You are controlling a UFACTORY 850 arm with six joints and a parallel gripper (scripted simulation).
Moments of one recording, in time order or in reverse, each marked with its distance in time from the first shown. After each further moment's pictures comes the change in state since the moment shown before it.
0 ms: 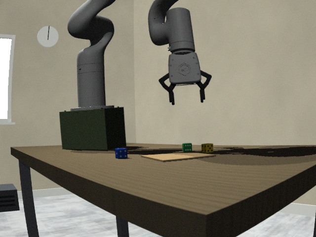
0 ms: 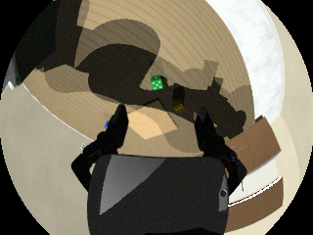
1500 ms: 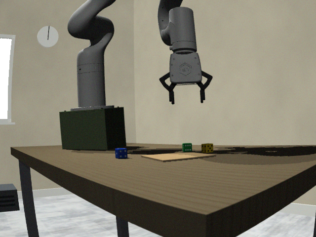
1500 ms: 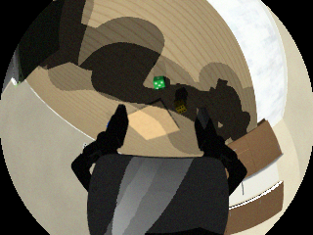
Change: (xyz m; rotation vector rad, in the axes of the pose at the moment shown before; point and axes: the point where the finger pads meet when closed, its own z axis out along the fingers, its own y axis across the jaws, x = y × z) arm -0.001 0.000 0.000 0.036 0.014 0.002
